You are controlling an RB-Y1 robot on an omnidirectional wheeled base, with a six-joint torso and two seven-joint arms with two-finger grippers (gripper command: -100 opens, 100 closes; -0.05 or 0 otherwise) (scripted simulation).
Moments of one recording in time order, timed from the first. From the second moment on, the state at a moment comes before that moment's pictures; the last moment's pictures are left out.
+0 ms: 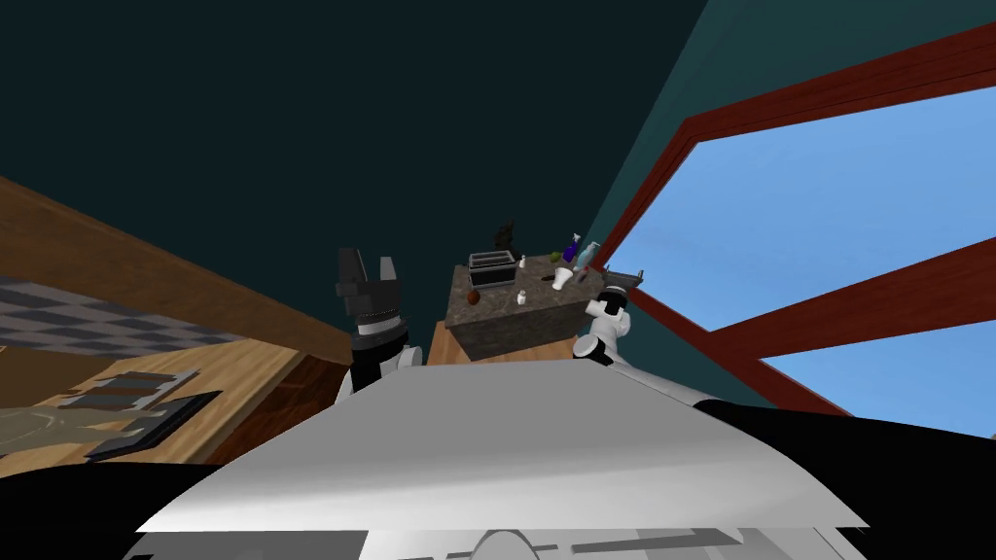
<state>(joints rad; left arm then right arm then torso) 0.50 -0.03 0.05 -2.35 -0.12 -0.63 0.03 -0.47 -0.17 -1.03 -1.07 0.39 -0.45 1.67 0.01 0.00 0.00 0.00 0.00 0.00</state>
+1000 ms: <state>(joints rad) 0.50 -0.03 0.05 -2.35 -0.12 -0.63 0.03 -0.58 -0.17 -1.29 -1.04 0.35 -0.50 1.79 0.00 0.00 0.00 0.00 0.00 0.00</state>
